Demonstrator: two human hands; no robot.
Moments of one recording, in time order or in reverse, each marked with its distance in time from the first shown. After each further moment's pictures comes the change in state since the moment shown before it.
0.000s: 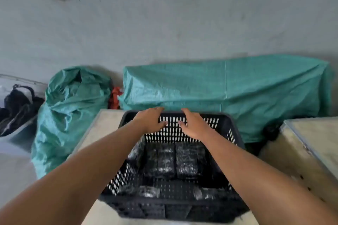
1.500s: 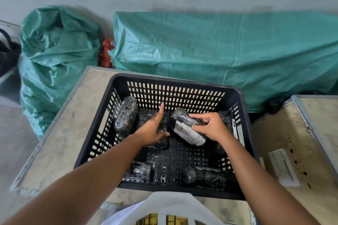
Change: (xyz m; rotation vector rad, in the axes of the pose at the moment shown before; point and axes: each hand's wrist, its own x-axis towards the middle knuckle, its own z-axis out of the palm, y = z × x) left_hand -0.029 0.008 0.168 -0.589 -0.271 -0.048; right_hand -0.045 0.114 0.057 0.604 -0.117 0.209
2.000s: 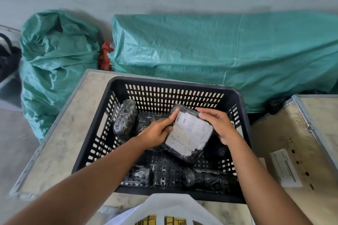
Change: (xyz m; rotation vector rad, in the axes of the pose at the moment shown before) left_hand 0.002 0.016 0.003 -0.152 0.051 0.287; right_hand 0.001 -0.018 -0.018 0.499 0.082 0.145
